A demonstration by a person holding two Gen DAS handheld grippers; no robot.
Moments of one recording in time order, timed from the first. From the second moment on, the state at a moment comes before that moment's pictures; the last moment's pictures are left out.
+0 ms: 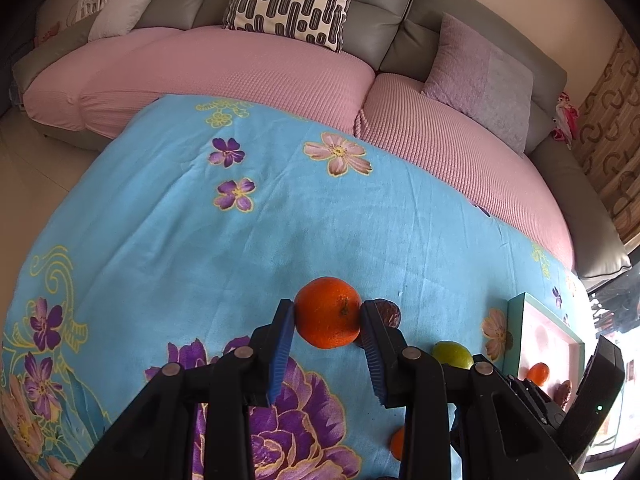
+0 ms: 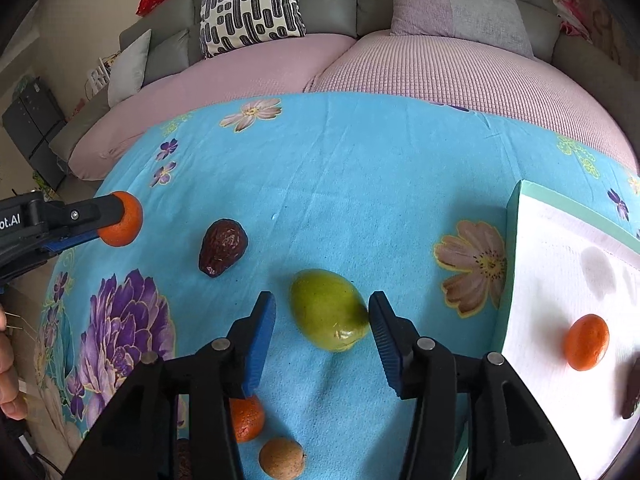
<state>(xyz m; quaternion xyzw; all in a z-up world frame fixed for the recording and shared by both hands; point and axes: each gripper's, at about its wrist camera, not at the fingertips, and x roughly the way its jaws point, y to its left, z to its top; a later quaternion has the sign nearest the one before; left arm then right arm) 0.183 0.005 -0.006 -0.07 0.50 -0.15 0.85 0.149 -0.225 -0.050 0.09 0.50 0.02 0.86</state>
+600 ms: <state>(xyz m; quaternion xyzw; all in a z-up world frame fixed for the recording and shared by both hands) 0.182 -0.003 -0.008 -0.06 0.50 -0.15 0.85 0.147 -0.223 -0.053 0.08 0.49 0.03 0.87</state>
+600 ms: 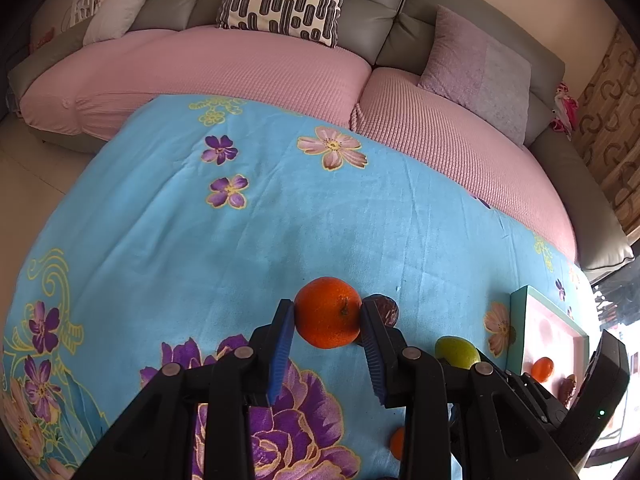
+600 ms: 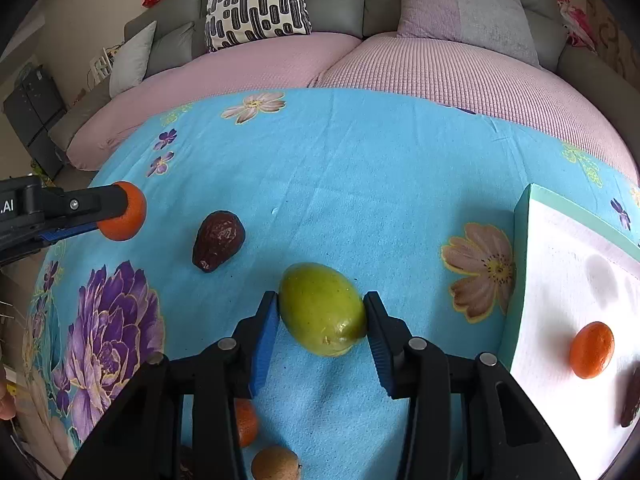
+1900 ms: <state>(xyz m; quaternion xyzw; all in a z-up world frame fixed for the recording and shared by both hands) 0.091 -0.149 0.034 0.04 0.44 -0.34 0.83 0.022 -0.421 0.032 0.21 0.44 -0.26 0.83</state>
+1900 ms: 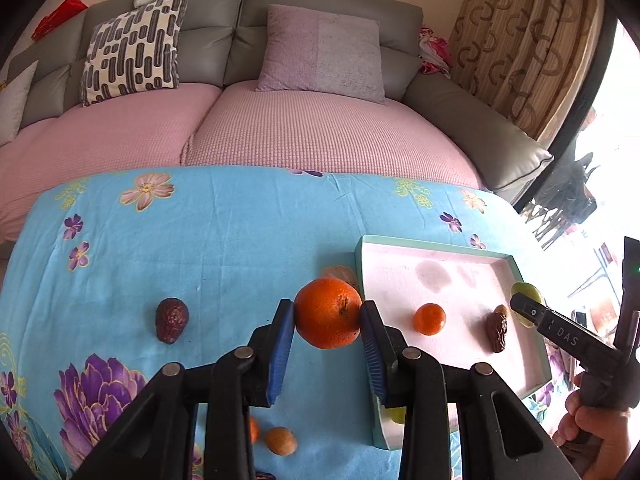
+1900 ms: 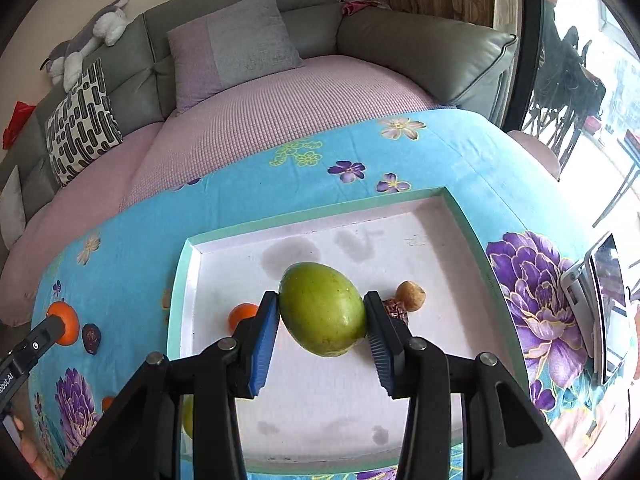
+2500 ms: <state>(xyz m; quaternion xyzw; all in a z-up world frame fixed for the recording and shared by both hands) 0.055 -0.239 -0.014 0.10 0.45 -0.40 0.79 -0.018 -0.475 0.018 0.24 0.45 -0.34 0.79</state>
